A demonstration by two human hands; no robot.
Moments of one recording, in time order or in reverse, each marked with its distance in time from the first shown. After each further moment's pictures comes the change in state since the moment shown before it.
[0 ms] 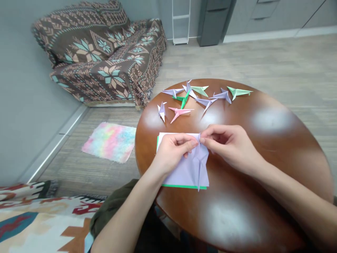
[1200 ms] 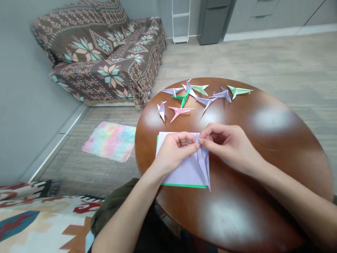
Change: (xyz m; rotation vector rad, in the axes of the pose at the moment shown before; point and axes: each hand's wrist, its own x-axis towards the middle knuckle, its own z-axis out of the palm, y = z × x) left_hand 0.000 0.005 0.005 -0.027 -0.069 -0.011; right_hand 0.000 0.001 0.000 -0.063 -0.021 -0.052
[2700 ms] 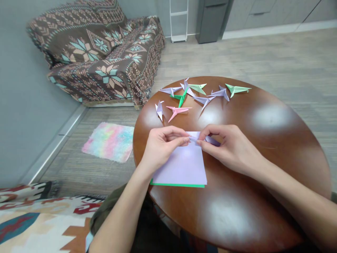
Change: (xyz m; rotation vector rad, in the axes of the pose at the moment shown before) left_hand 0.000 0.006 -0.021 0.188 0.134 0.176; right_hand -0.002 -0.004 -0.007 -0.331 -0.020 -0.063
